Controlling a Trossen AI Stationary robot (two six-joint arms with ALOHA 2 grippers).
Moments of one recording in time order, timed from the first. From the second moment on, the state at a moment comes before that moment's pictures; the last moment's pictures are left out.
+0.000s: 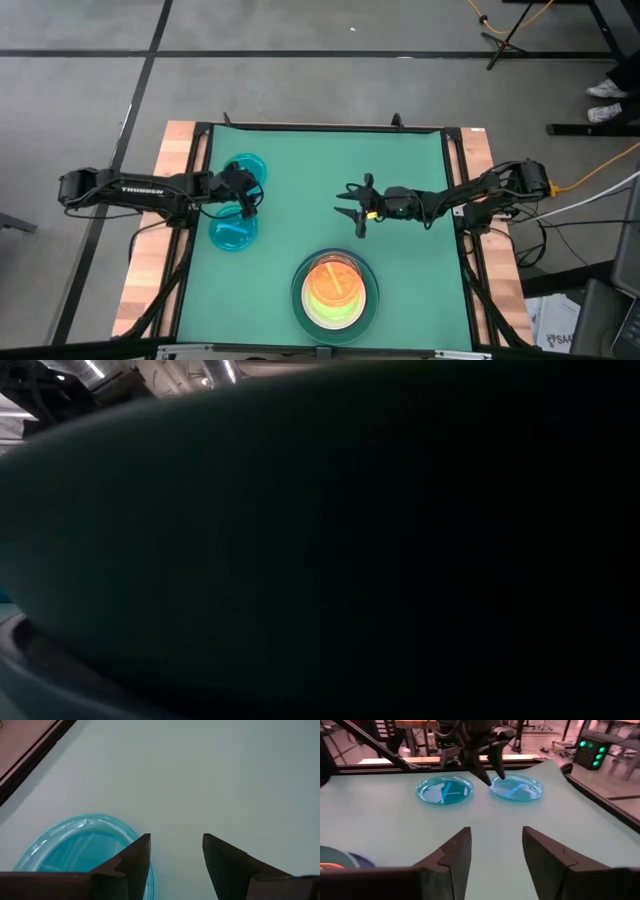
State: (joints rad) left arm 0.21 0.90 0.33 -0.23 -0.30 -0.10; right arm 0.04 1.52 0.54 0.78 0.19 0.02
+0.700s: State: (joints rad) left arm 0.24 1.14 0.40 -0.33 -0.35 -0.21; right arm 0.03 1.52 0.54 0.76 0.29 -0.05
